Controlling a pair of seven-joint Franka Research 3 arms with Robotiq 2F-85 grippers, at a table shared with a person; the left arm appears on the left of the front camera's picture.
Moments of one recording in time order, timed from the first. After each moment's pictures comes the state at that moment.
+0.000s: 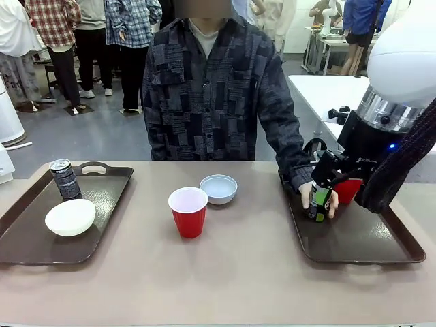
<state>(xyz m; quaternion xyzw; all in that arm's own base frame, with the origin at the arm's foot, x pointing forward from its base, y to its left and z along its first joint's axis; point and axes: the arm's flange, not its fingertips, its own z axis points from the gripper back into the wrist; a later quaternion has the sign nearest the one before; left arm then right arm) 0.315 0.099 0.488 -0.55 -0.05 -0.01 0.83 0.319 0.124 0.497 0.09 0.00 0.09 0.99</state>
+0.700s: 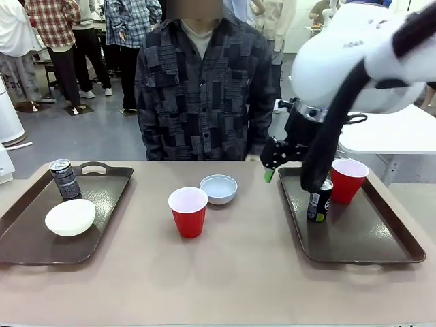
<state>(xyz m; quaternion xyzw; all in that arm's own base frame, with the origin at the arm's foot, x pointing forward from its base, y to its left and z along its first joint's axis) 0.315 0.099 0.489 -0.55 -0.05 -0.01 0.83 0.408 0.205 0.475 0.11 -0.03 0.09 0.99</state>
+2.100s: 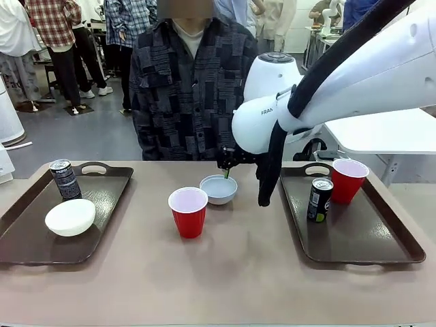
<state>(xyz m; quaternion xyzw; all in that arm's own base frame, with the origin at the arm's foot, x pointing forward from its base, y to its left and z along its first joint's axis) 0.315 0.099 0.489 -0.55 -0.05 -0.01 0.83 0.498 0.305 0.399 0.05 -0.12 0.05 0.99</state>
